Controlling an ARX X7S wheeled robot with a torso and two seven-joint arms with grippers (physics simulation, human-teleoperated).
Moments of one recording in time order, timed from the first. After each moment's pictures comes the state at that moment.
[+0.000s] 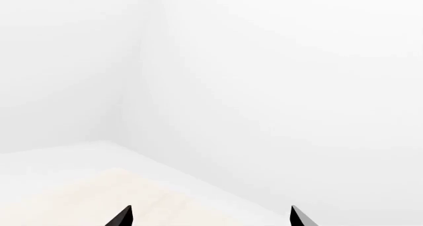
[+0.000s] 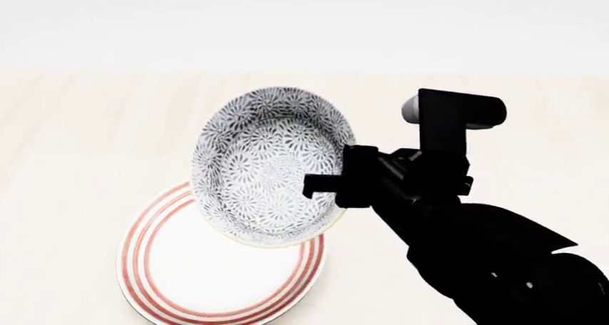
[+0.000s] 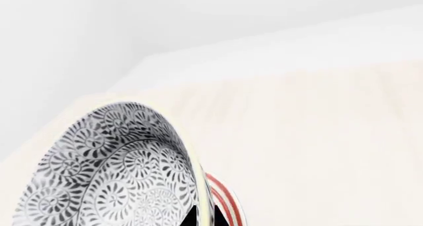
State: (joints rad) left arm -0.14 -0.27 -0.34 0.66 -0.64 -0.48 -0.35; right arm 0.96 0.43 -0.50 0.30 1.11 0.68 0.16
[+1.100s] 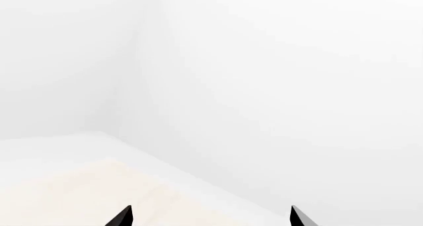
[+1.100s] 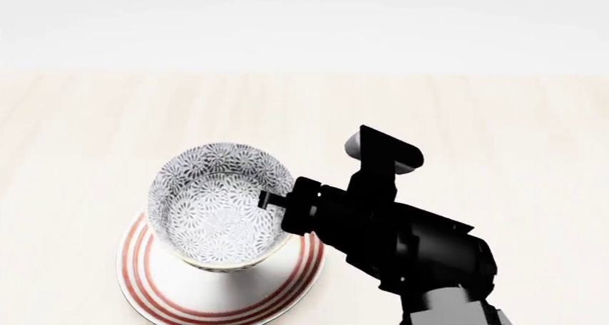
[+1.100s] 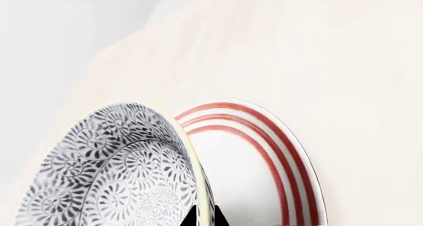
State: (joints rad) left arm -0.09 -0.27 -0.36 0.71 -0.71 -0.47 -0.38; right arm 1.24 0.03 -0.28 1.30 0.70 0.62 -0.30
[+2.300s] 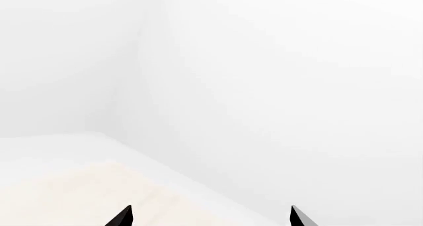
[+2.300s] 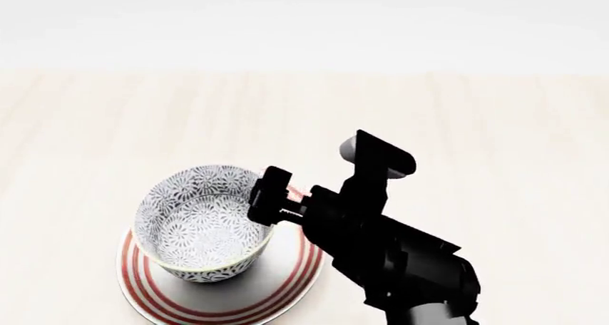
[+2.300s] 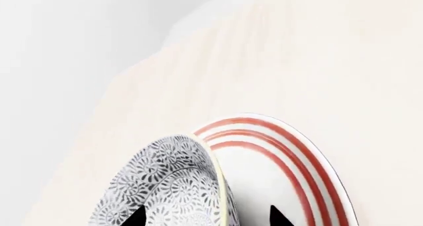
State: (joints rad) left arm -0.06 -0.30 -0.41 0.74 -0.80 -0.46 -0.41; right arm 1.20 0.00 -0.25 1.31 0.73 0.50 -0.32
